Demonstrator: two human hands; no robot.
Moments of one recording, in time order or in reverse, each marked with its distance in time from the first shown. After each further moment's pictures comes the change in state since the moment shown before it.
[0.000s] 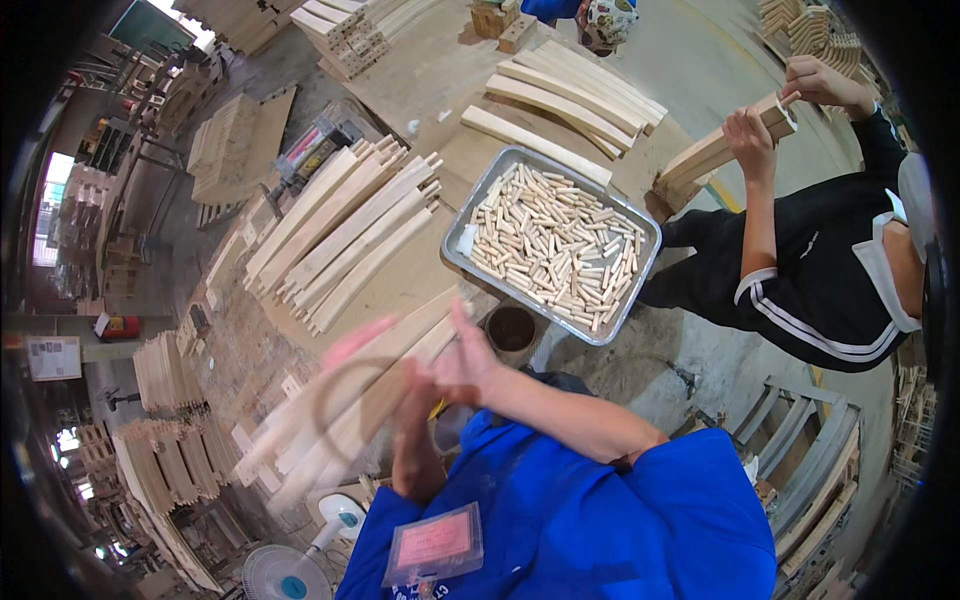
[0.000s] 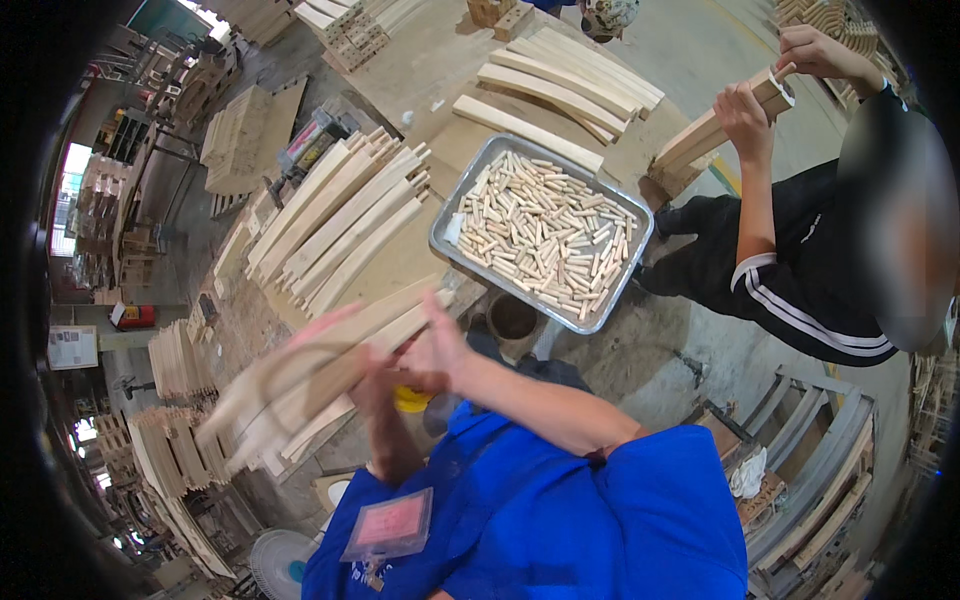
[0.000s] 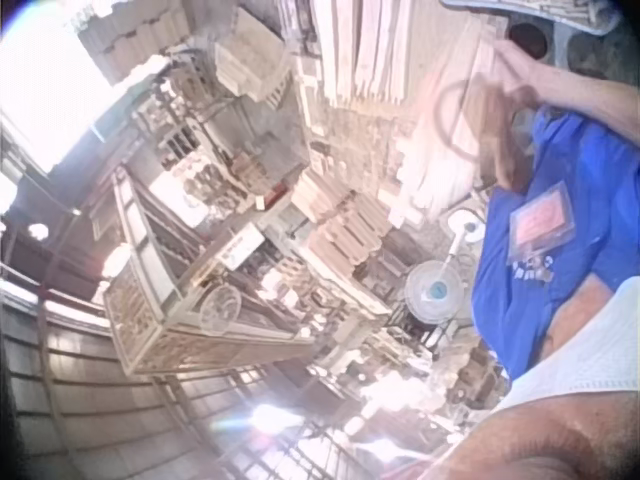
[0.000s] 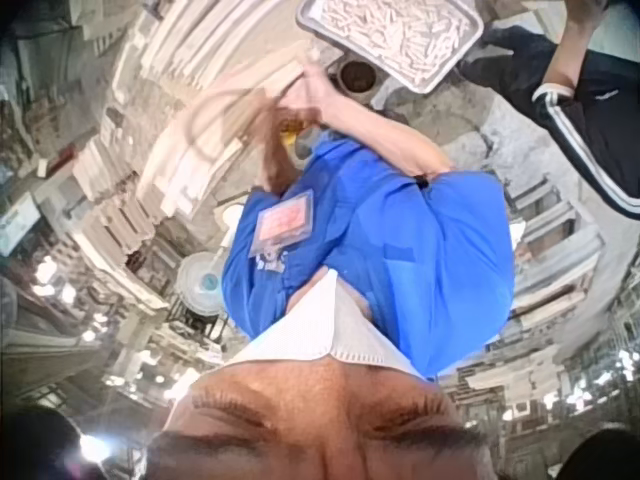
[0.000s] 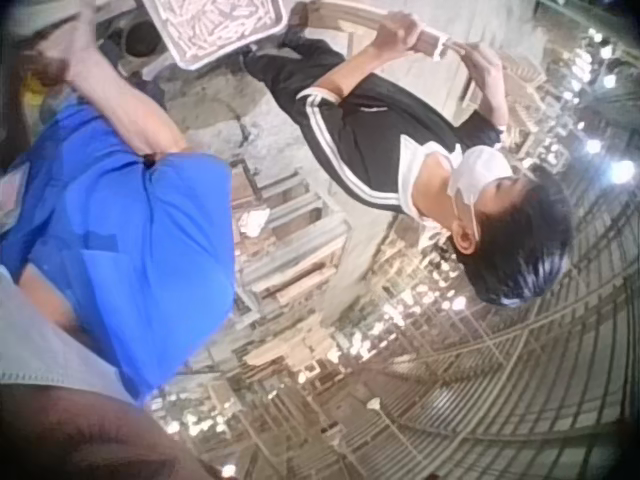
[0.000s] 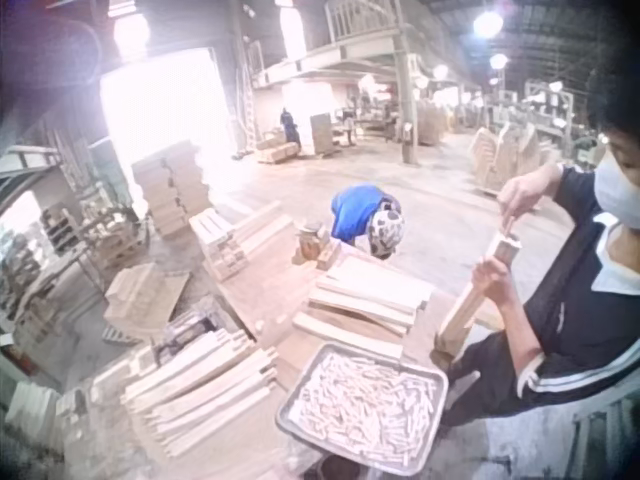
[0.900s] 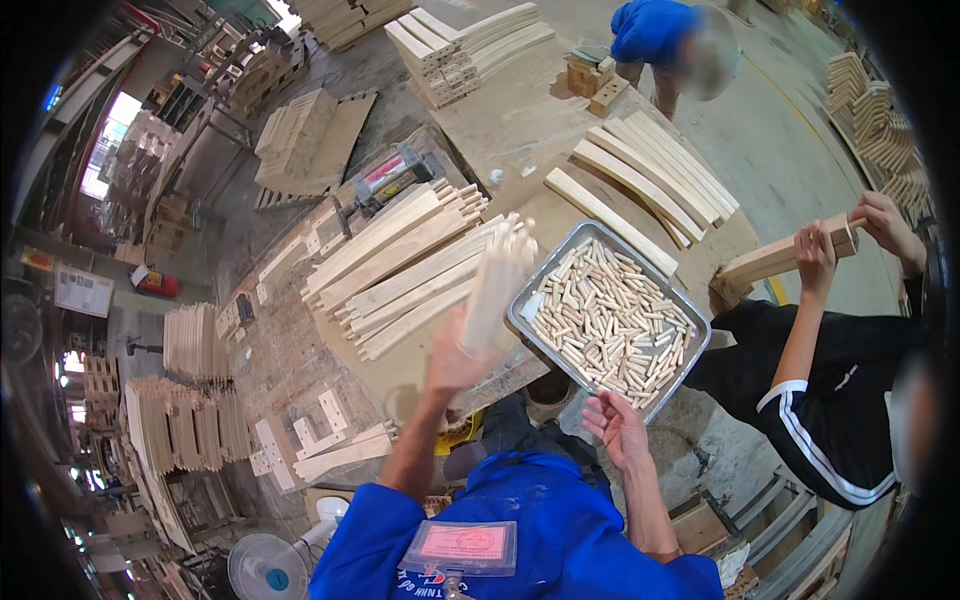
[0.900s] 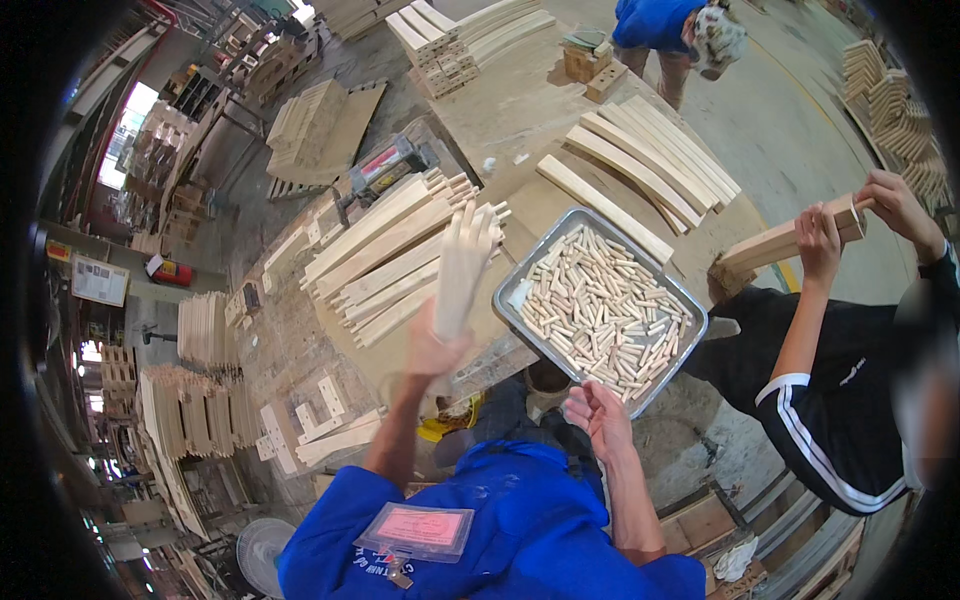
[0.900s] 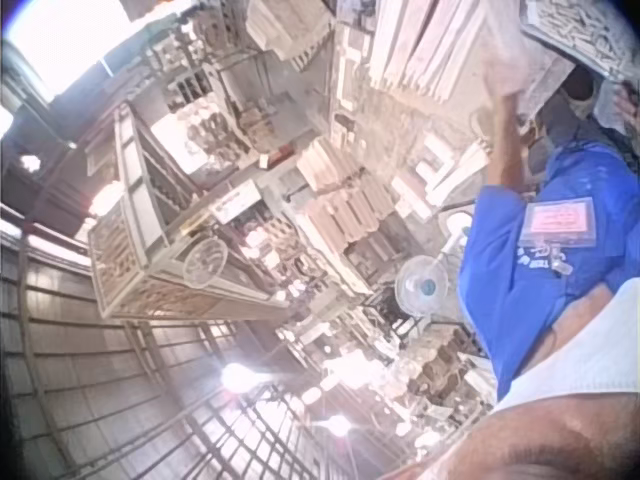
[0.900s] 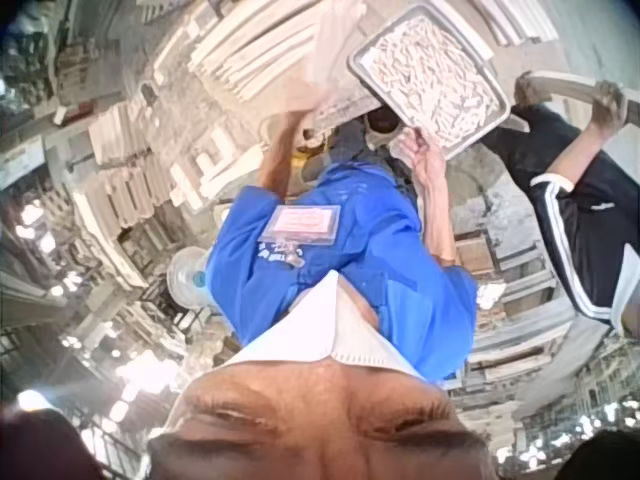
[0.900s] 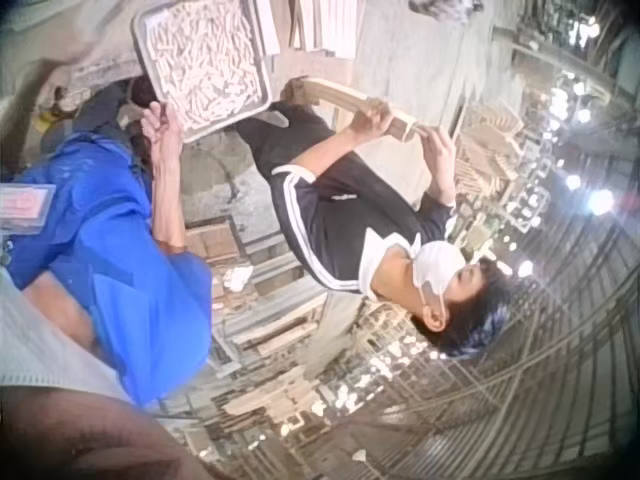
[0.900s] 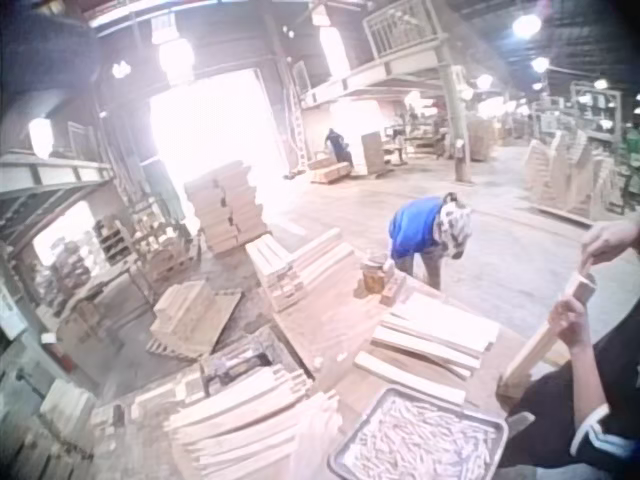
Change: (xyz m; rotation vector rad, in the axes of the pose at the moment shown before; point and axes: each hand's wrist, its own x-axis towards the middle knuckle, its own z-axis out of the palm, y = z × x) left_hand 0.084 -0.092 0.050 0.315 -0.552 -0.366; right_hand -0.128 -0.099 -0.113 -0.283 0.603 -0.453
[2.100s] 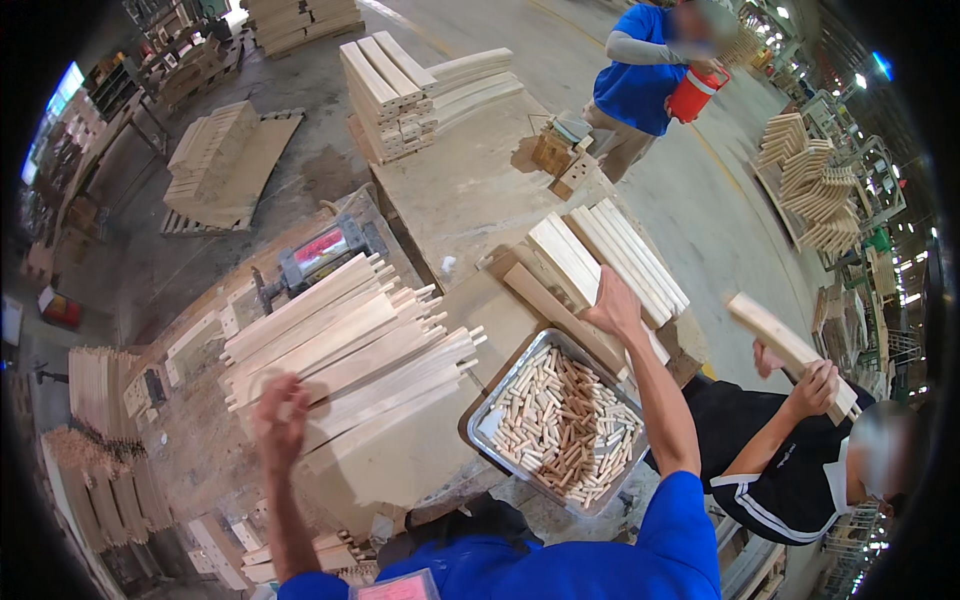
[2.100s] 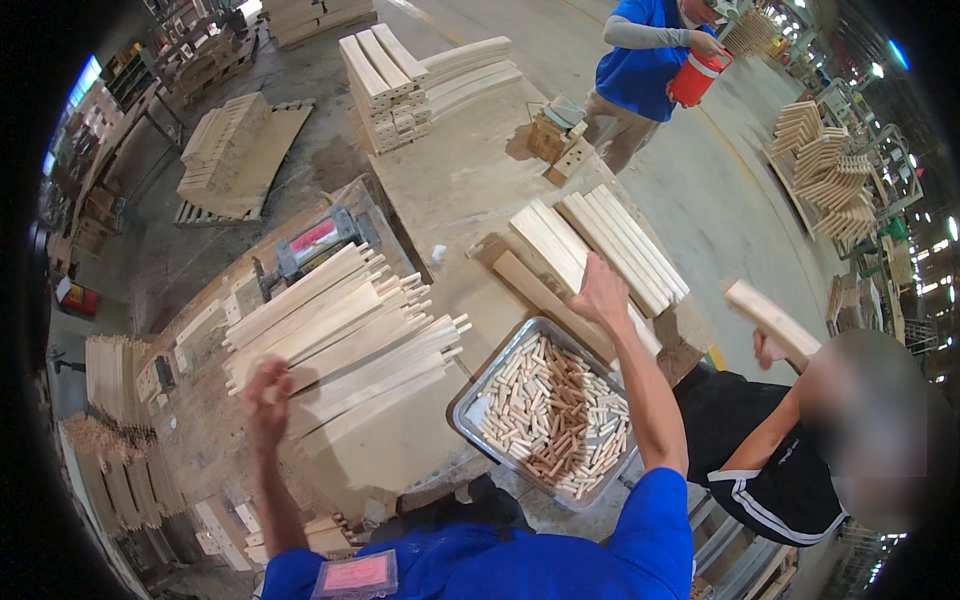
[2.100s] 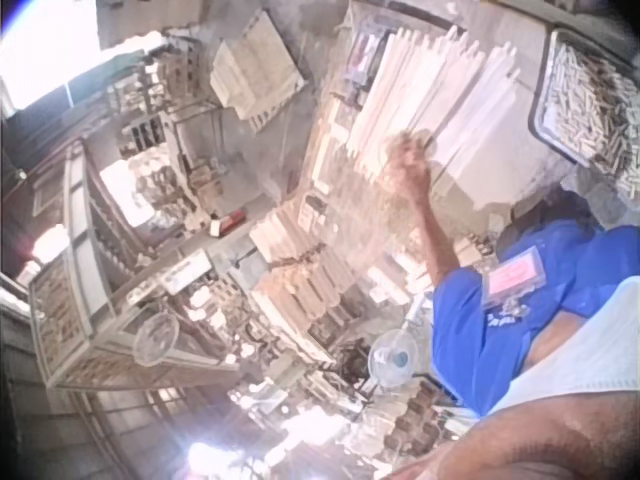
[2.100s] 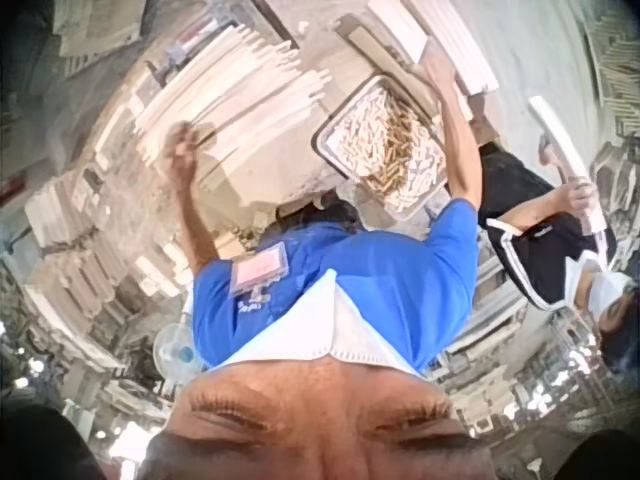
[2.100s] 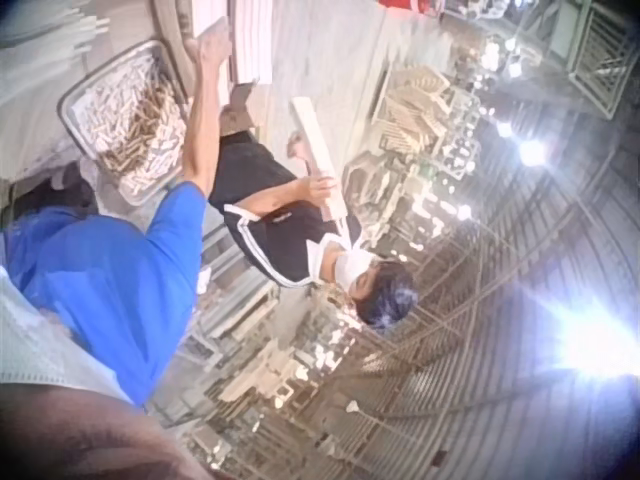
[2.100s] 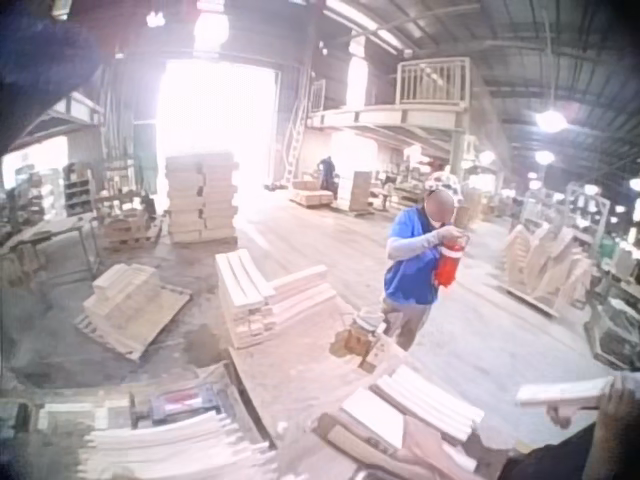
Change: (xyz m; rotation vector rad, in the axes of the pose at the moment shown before) left_hand 0.113 -0.108 -0.179 0.054 0.240 0.071; right_hand 0.244 -0.281 0.203 -1.982 0.420 -0.696
